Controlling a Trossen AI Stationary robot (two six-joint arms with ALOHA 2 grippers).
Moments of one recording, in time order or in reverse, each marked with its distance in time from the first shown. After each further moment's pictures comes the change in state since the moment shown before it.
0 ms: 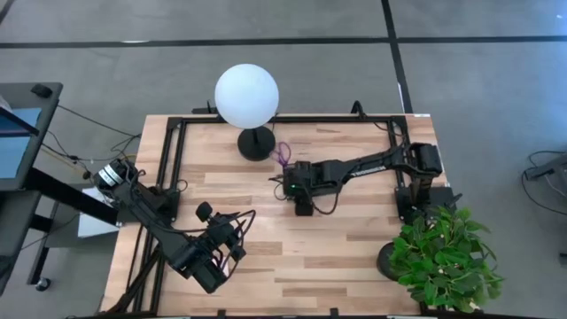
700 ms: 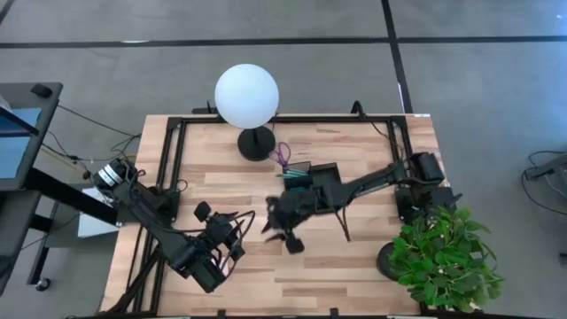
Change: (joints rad) left arm -0.005 -0.004 0.000 -0.030 0.021 -0.034; right arm 0.191 0.012 0.036 0.539 -0.397 0.008
